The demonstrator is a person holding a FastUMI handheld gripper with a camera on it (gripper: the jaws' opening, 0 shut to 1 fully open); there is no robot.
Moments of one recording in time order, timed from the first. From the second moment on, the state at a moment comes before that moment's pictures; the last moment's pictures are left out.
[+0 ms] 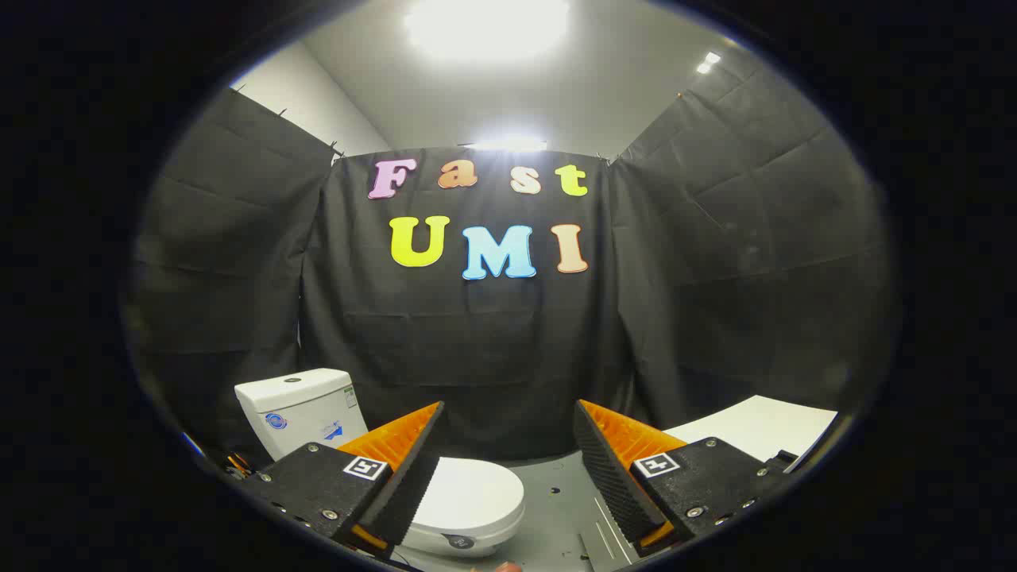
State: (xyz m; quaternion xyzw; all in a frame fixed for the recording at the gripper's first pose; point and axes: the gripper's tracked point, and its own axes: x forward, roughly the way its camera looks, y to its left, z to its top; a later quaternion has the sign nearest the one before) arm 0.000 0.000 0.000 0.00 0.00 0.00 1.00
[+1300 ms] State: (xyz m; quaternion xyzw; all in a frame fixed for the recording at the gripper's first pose) arm -0.004 -0.008 0.003 0.00 -0.02 -0.01 1.00
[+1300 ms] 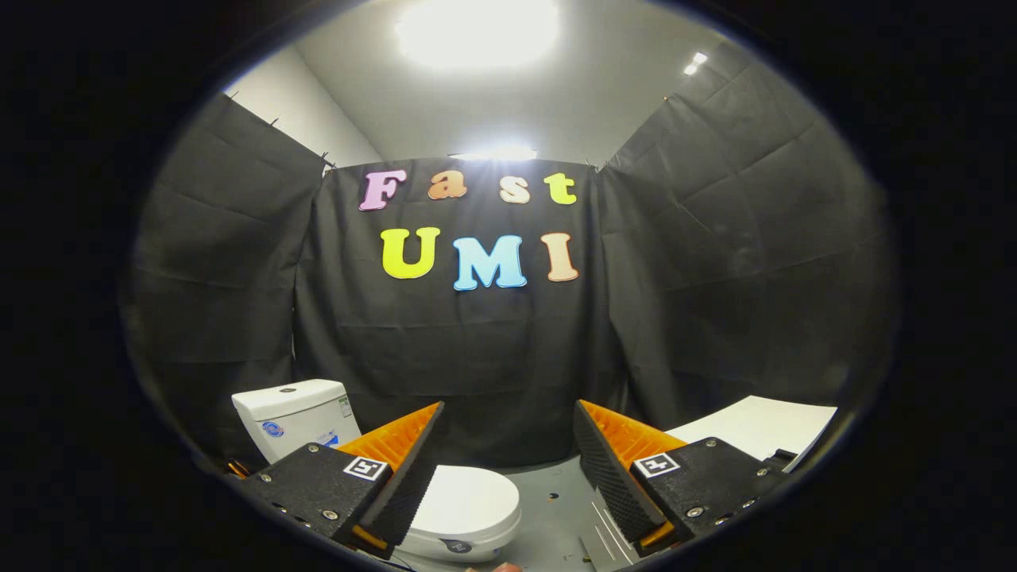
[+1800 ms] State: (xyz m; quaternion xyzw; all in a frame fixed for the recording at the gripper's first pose) arm 0.012 0.044 -0.018 0.02 0.00 0.03 1.00
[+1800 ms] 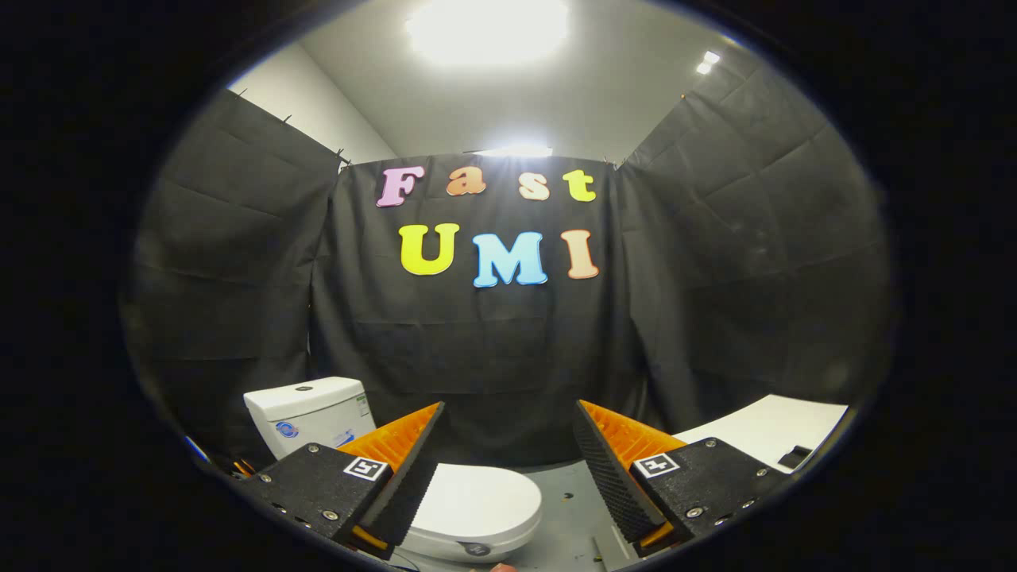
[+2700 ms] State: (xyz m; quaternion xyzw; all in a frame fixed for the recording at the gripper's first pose) arm 0.031 0.168 -0.199 0.19 0.17 0.10 0.96
